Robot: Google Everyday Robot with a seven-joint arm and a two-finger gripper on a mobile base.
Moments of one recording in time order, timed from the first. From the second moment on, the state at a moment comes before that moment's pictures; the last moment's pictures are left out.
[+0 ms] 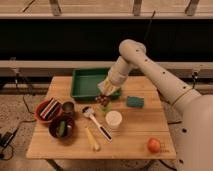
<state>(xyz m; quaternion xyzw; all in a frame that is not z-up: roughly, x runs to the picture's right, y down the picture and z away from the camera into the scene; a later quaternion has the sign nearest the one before) 0.014 0.029 0.763 -0.32 -0.36 -0.23 0.84</state>
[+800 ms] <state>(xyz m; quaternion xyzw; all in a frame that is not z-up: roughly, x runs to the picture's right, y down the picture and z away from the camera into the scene) 0.017 0.037 0.781 -0.34 -0.37 -0.21 0.84</state>
